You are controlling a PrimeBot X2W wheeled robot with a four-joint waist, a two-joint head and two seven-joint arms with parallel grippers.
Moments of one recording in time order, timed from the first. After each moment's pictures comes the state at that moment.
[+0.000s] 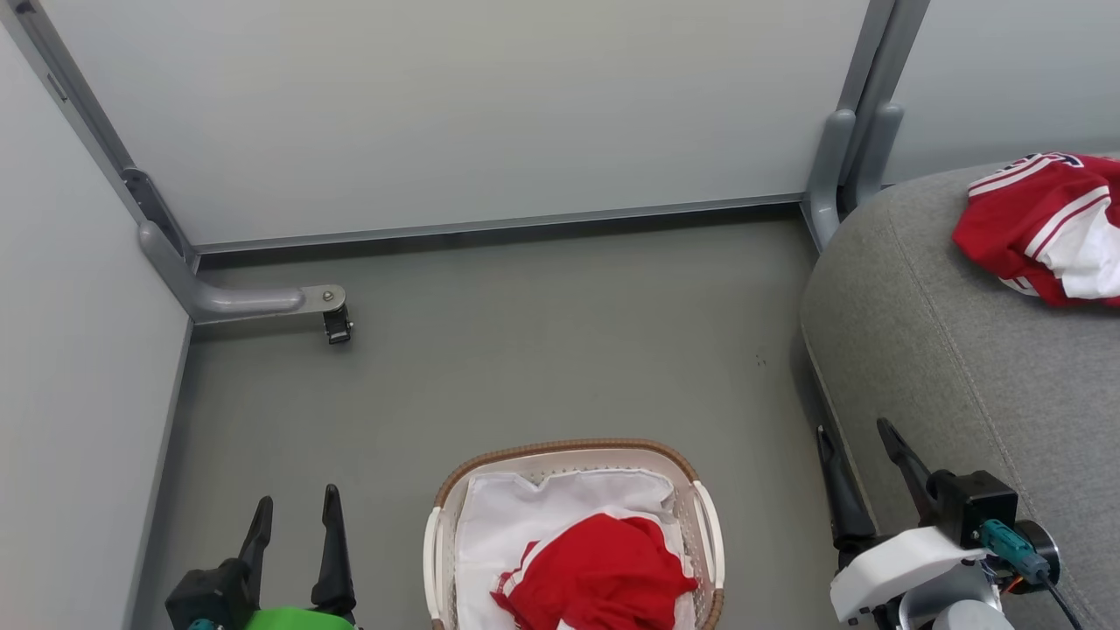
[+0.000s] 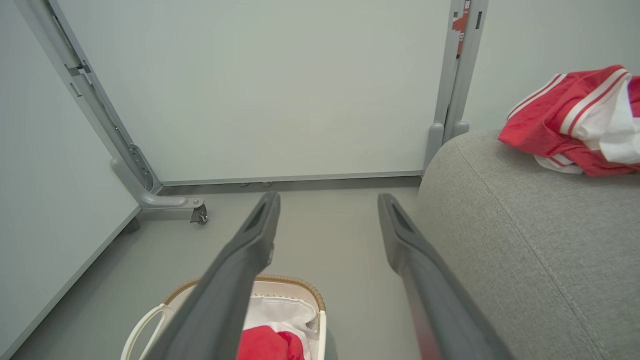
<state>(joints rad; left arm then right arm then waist) 0.06 0.09 -0.11 0.27 -0.35 -0.03 -0.26 -0.06 -0.05 0.05 0.29 0.19 0.13 -0.26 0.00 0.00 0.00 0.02</state>
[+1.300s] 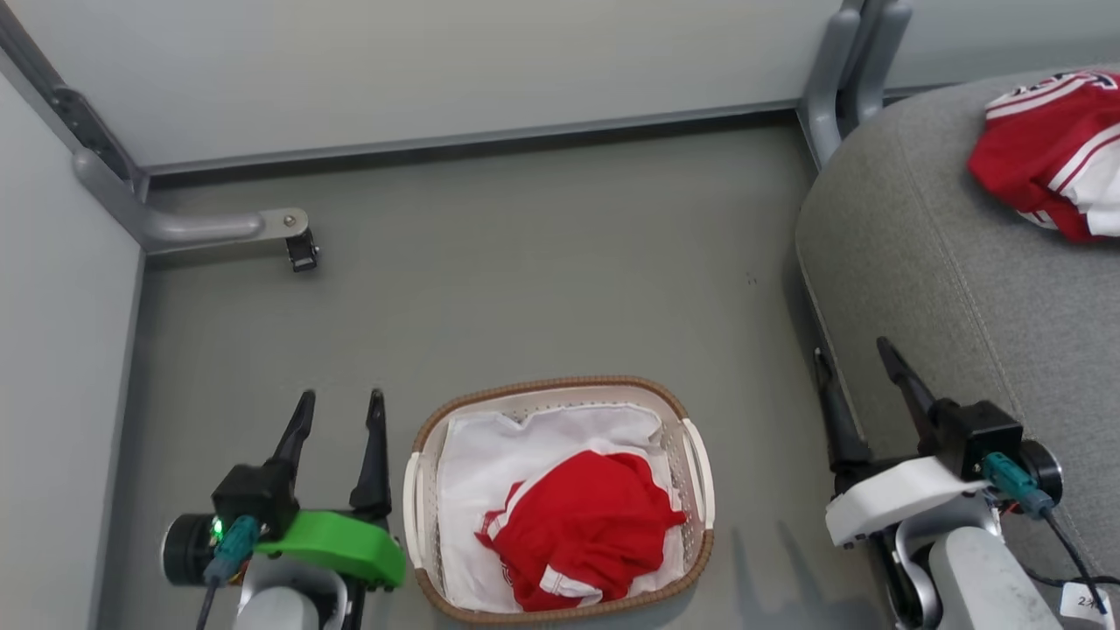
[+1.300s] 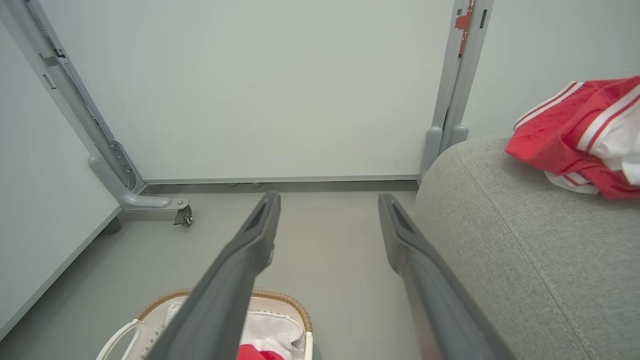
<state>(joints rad) -0.12 0.06 -0.13 0.33 -0.23 -0.10 -0.26 -0.17 -0.05 0.05 0.27 0.15 0.13 -0.26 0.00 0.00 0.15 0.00</state>
